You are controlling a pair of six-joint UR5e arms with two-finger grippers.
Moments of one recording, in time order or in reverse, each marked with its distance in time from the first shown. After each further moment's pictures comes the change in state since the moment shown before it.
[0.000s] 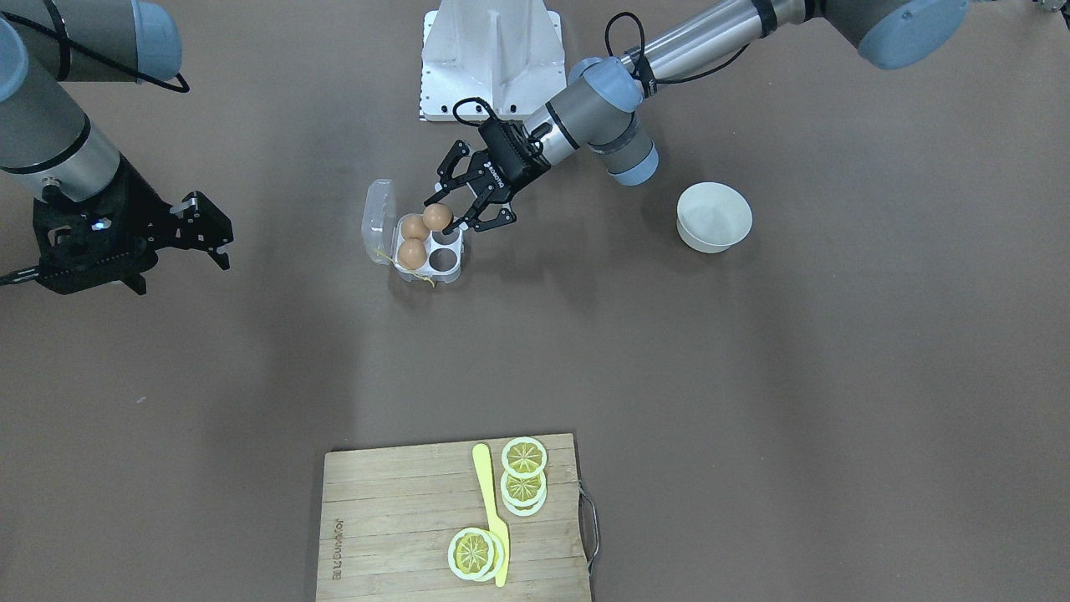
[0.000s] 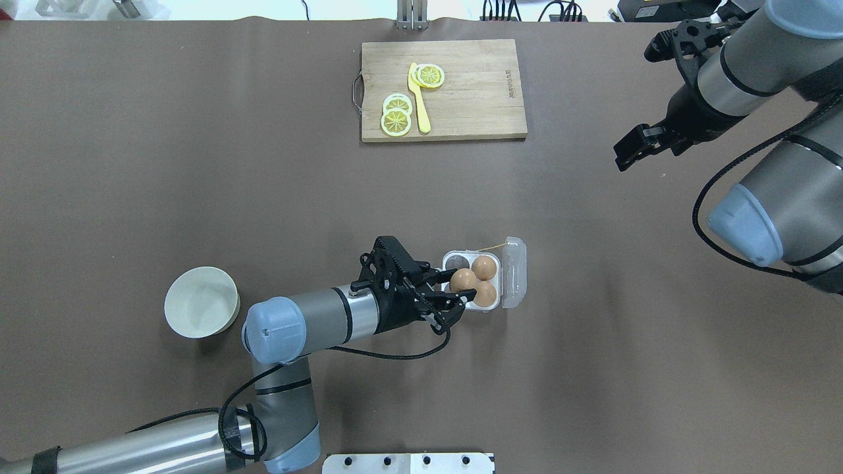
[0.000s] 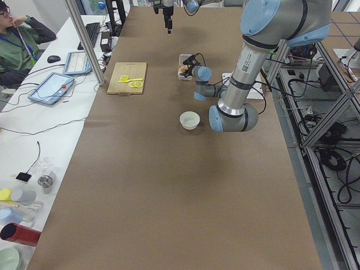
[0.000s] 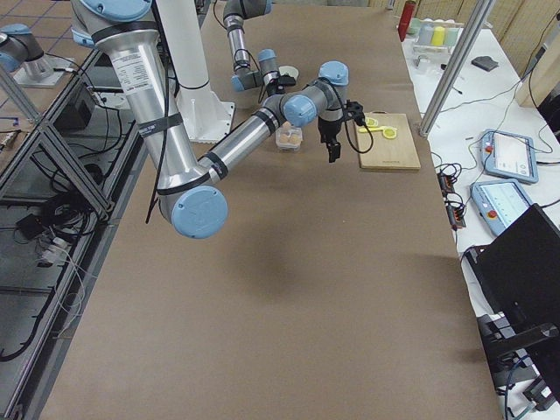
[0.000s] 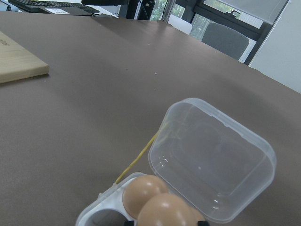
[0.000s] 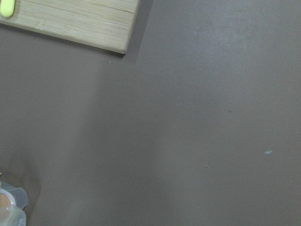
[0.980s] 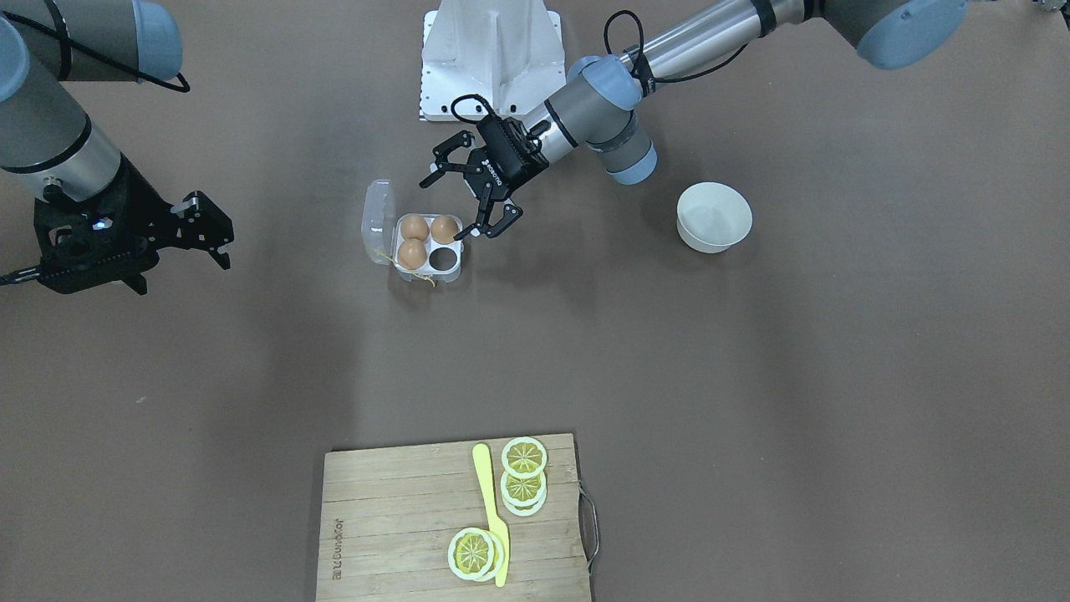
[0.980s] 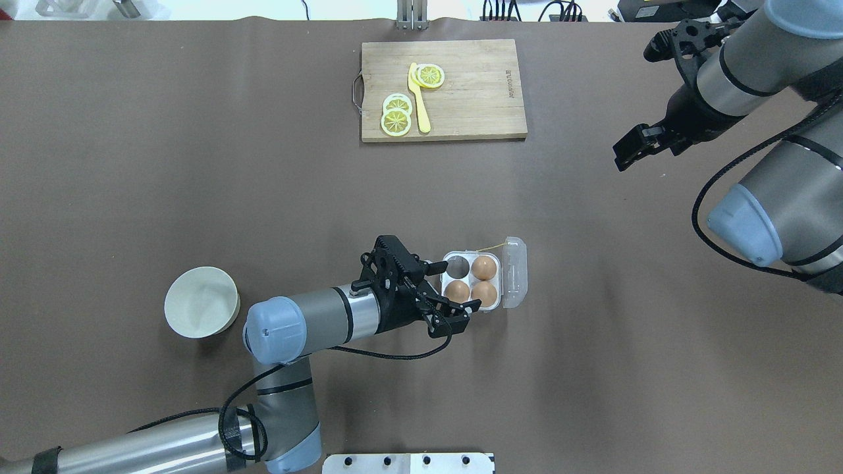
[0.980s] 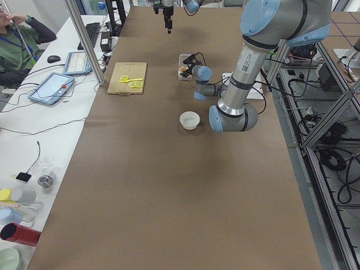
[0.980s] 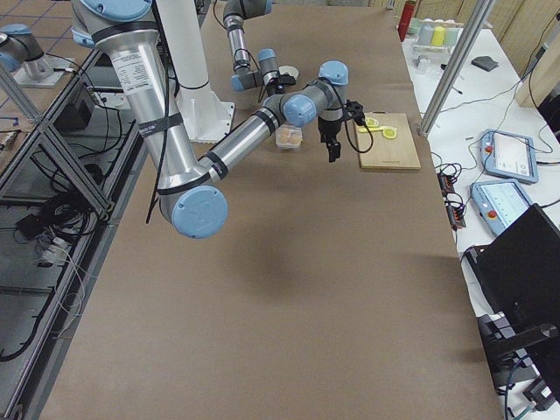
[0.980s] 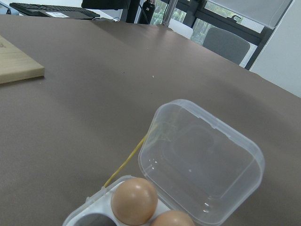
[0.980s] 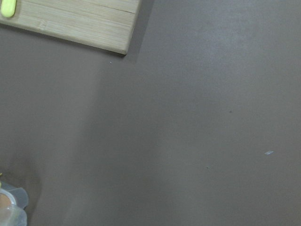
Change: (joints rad) left arm 0.000 -0.001 -0.006 -0.001 0.001 -0.001; right arm -0.001 0.001 0.001 0.000 -0.001 0.000
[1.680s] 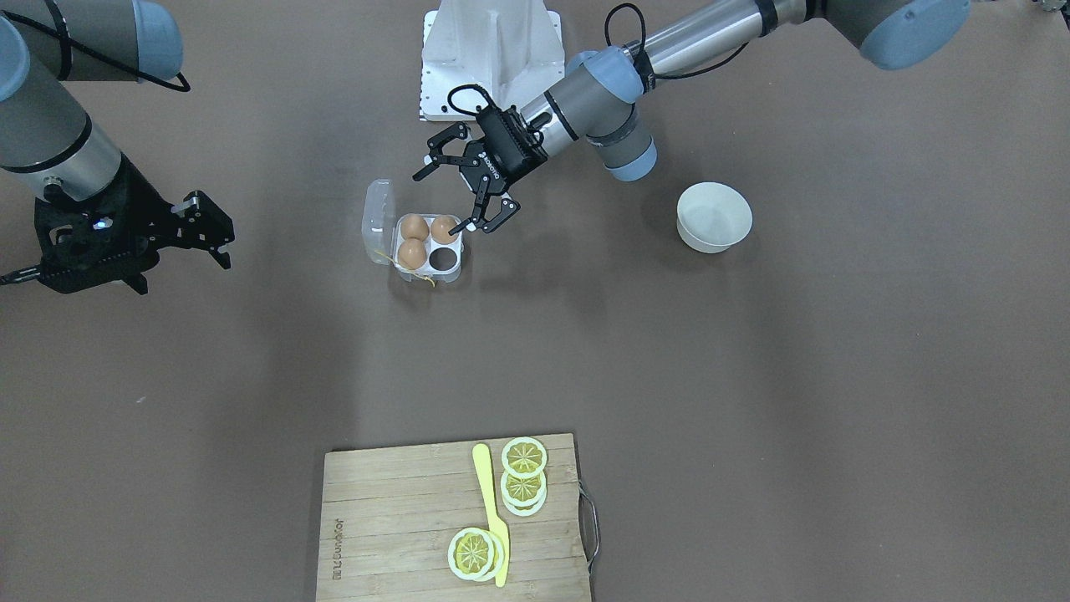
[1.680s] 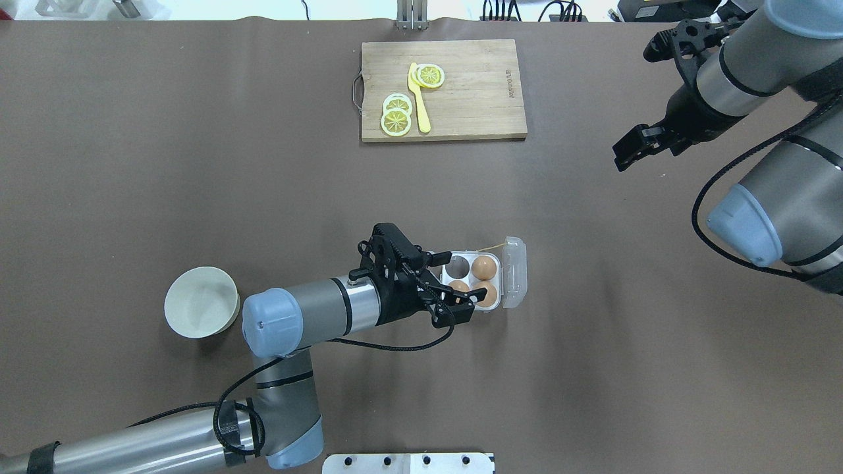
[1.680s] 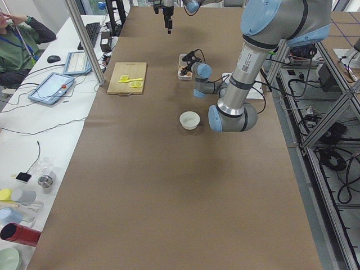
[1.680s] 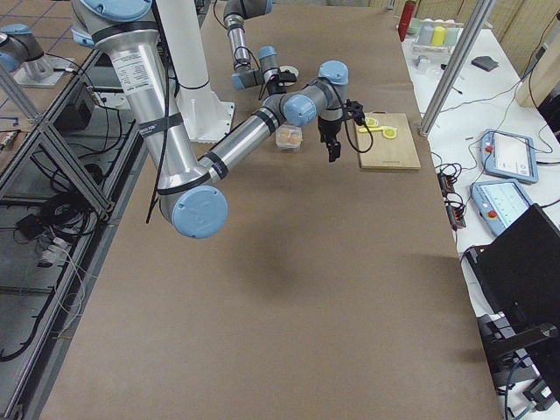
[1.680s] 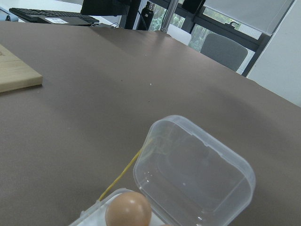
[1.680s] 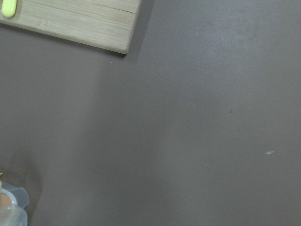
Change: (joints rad) left arm -0.022 0.000 -0.050 0.017 -0.002 -0.076; right arm -0.001 0.000 0.000 0.000 0.001 0.000
